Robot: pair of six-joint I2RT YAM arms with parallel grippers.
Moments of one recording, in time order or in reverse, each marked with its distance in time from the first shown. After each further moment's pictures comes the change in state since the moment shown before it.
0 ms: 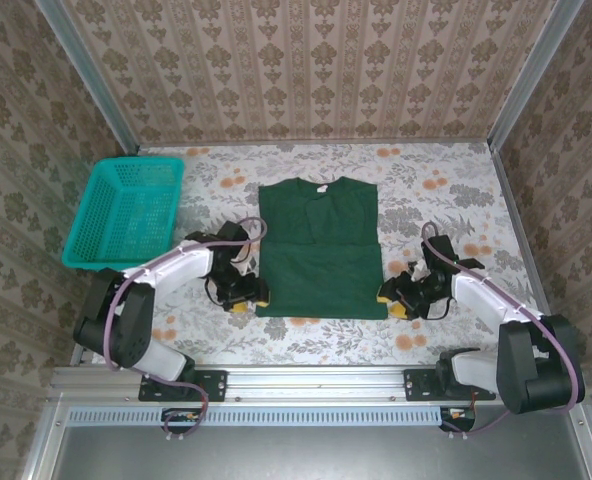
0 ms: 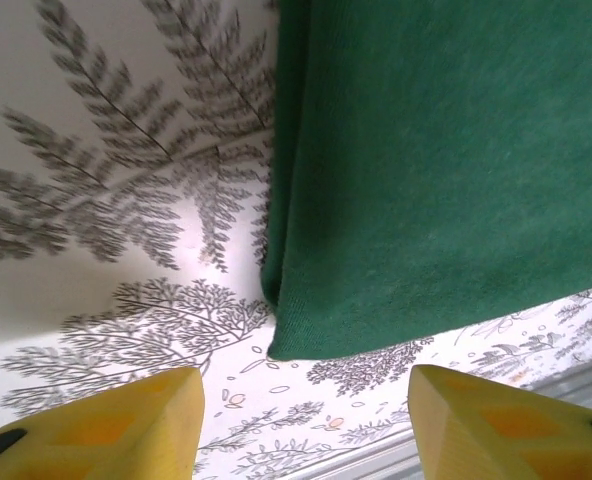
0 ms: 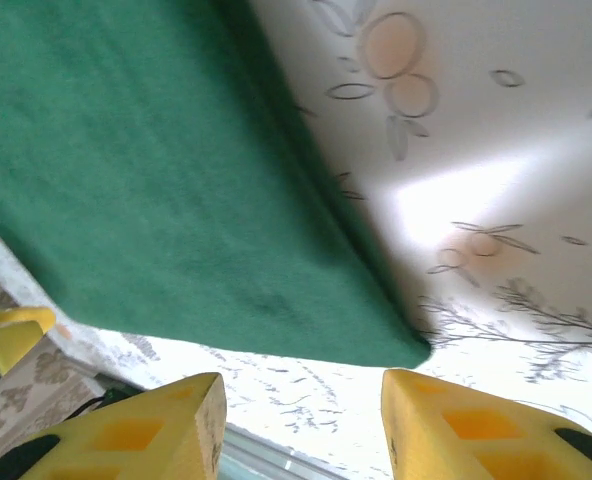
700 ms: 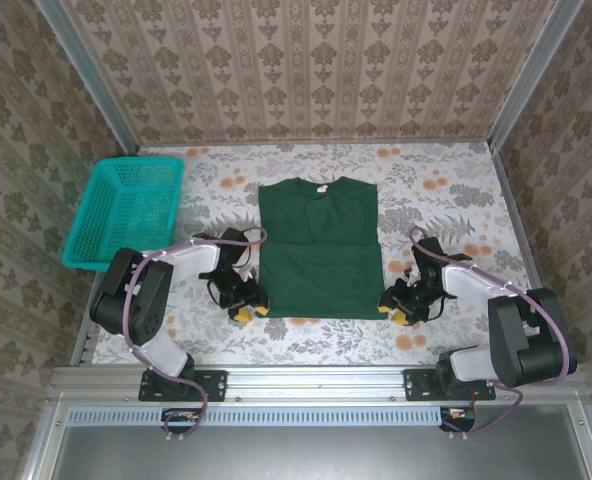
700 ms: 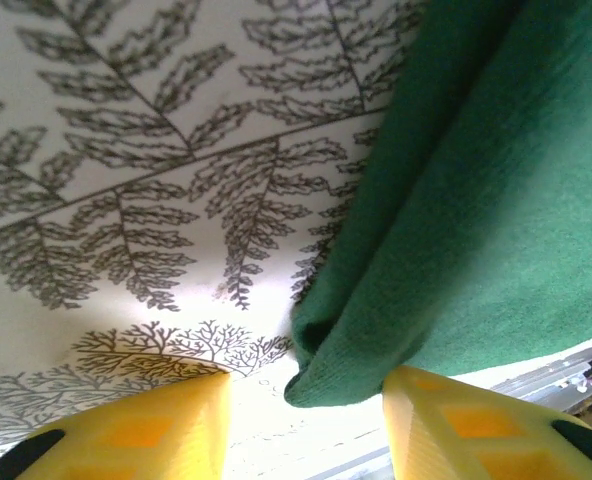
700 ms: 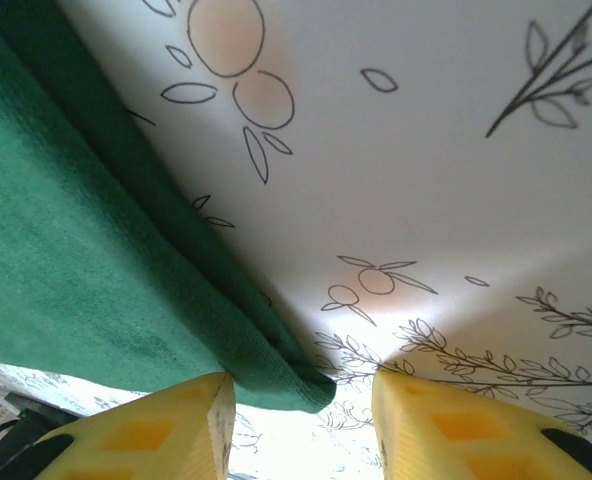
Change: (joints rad) left arm 0.029 0.143 -0.010 0.019 0.097 -0.032; right arm 0.048 0.138 0.019 -0.017 0.090 -0.048
